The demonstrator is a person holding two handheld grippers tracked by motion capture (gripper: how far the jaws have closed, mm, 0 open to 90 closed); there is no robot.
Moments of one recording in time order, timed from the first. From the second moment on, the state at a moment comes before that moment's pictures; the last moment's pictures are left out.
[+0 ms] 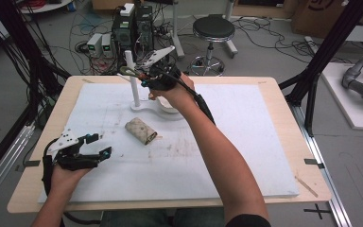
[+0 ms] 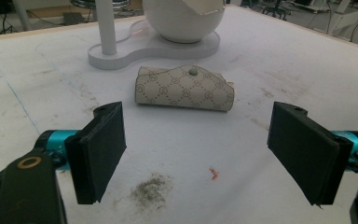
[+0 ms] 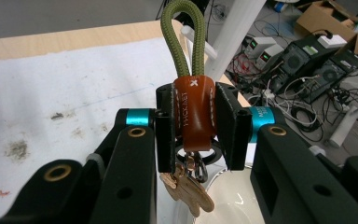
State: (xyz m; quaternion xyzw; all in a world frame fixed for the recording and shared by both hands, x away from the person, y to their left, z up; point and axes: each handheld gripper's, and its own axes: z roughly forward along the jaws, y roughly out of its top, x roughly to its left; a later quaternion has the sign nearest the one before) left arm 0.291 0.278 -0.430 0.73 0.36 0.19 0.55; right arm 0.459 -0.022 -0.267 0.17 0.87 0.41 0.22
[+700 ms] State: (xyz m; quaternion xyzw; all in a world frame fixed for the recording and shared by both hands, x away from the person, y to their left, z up) left arm 0.291 0.283 -0.431 0.72 0.37 0.19 0.55; right arm 0.459 -0.031 -0.285 0.21 0.87 0.38 0.25
